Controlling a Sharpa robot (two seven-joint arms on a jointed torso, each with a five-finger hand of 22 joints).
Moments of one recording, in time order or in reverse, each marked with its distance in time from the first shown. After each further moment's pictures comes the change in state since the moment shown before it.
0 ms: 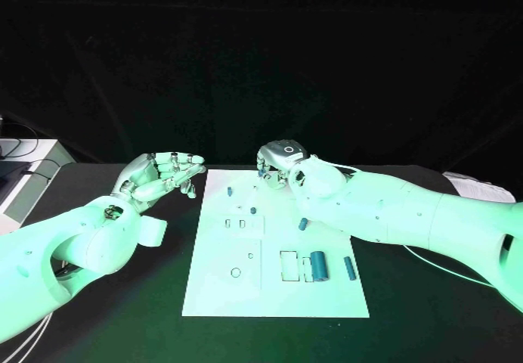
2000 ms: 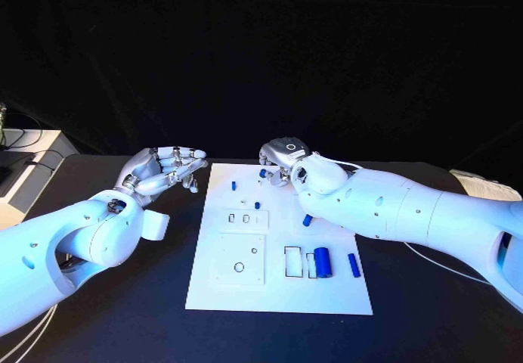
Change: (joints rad) left arm 0.000 0.003 0.004 -0.008 -0.002 0.000 0.000; left_hand 0.000 0.000 0.003 -0.003 0.000 -0.004 0.004 0.000 0.000 -0.011 0.004 0.000 0.000 0.000 0.000 0.004 0.000 0.000 -0.003 0.003 0.004 0.005; right arm -0.007 0.019 -0.001 -0.042 -0.003 0.011 0.022; right_hand -0.030 -0.057 -0.008 0.020 -0.023 -0.106 0.034 -0.071 -0.007 -0.139 0.032 0.000 -0.037 -0.005 0.027 -0.028 -0.086 0.000 -0.043 0.028 -0.072 -0.096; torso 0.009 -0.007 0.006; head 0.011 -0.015
